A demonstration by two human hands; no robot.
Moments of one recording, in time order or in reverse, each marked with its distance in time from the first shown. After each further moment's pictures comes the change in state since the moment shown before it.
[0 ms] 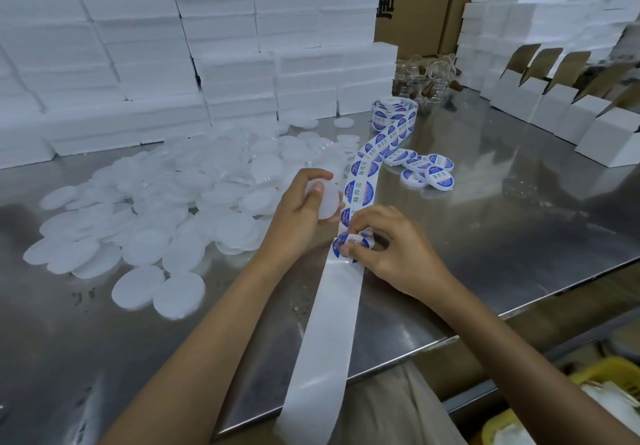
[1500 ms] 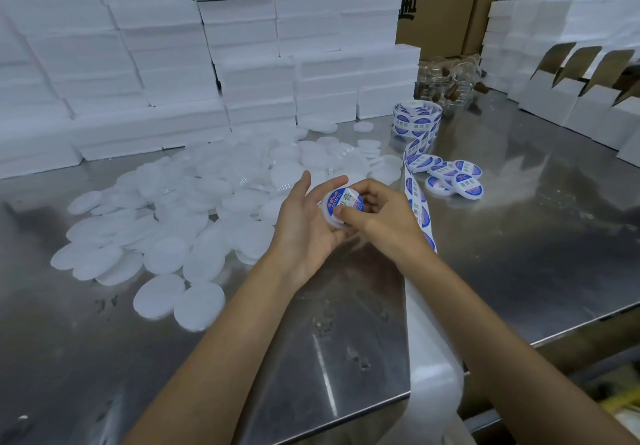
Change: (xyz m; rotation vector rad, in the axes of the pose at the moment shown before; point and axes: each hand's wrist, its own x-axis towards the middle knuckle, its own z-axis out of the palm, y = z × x) left_hand 0.006 0.018 -0.012 -0.777 0.043 -0.453; right_hand 0.062 -0.018 0.034 0.446 0.132 0.271
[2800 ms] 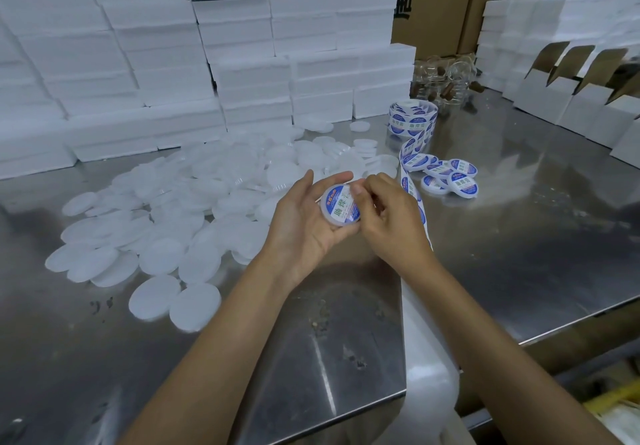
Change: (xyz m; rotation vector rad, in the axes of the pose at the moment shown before) left_hand -0.002 0.002 0.000 -0.074 -0.158 -0.017; right_hand -0.003 0.008 -0.009 -0.391 0.146 -0.390
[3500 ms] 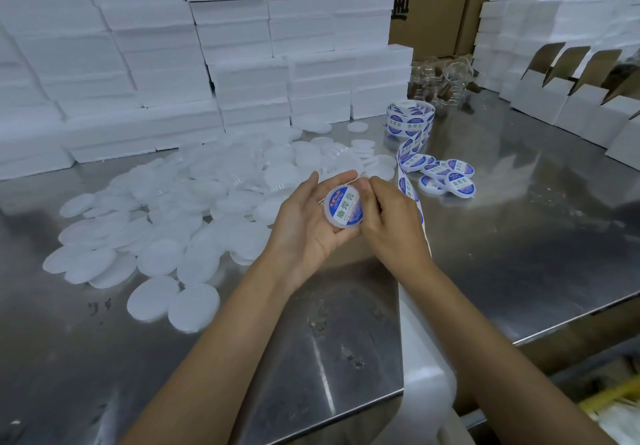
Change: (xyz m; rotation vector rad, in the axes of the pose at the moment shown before) left_hand -0.002 -0.003 0.004 0.032 -0.009 -0.003; right_hand -0.002 0.000 0.001 -0.055 0.057 0.003
